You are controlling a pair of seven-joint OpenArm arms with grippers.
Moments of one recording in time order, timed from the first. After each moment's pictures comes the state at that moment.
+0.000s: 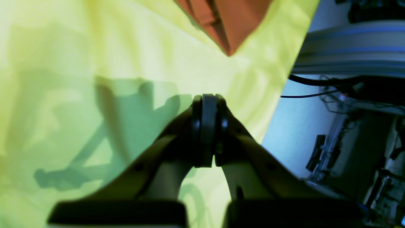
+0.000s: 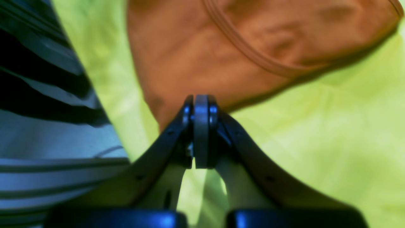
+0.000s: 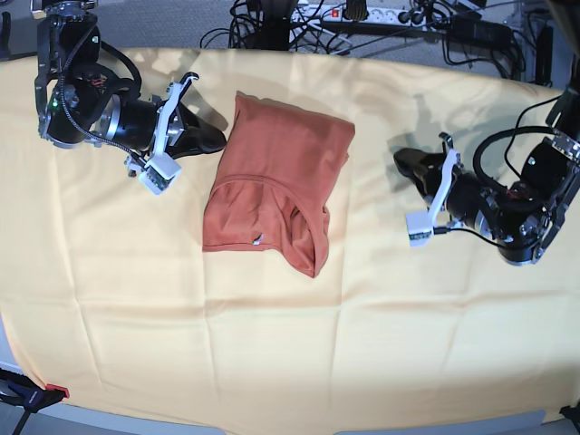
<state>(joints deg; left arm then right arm) -31.2 -49.1 44.5 88.7 -86.0 -43.9 80.3 -12.0 22.1 2.0 113.1 56.2 41.6 -64.5</state>
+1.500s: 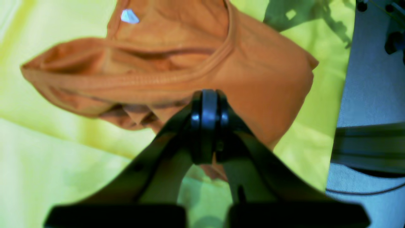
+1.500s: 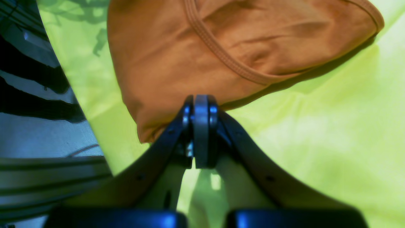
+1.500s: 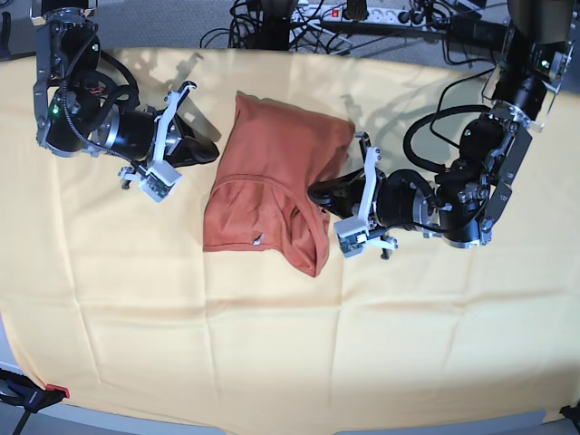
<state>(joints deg) -20.5 -31.5 28.9 99.2 -57.4 -43.6 60.8 -9.9 22.1 2.0 113.1 47.9 41.6 -63.7</state>
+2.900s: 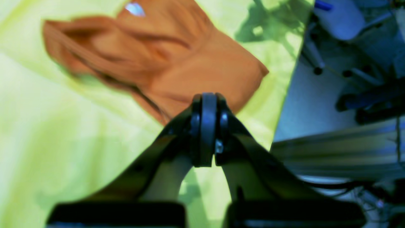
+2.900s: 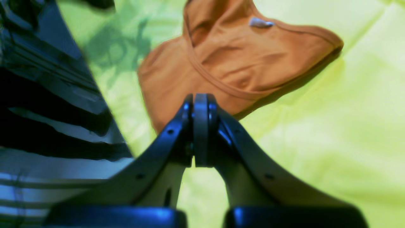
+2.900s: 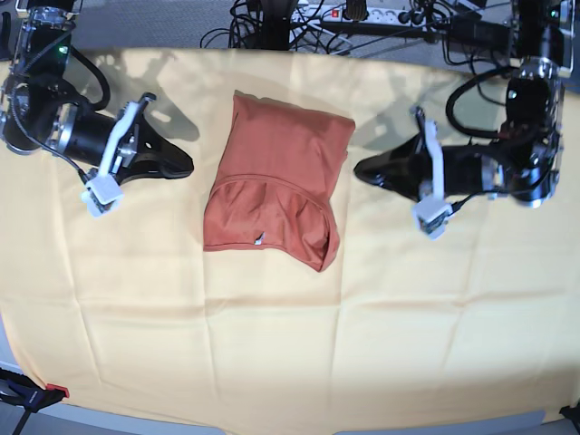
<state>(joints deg) -1.8 -35.4 2.6 109.2 -76.7 -43.8 72.0 -11.7 22.0 17.6 113.1 74.6 41.6 -73.8</state>
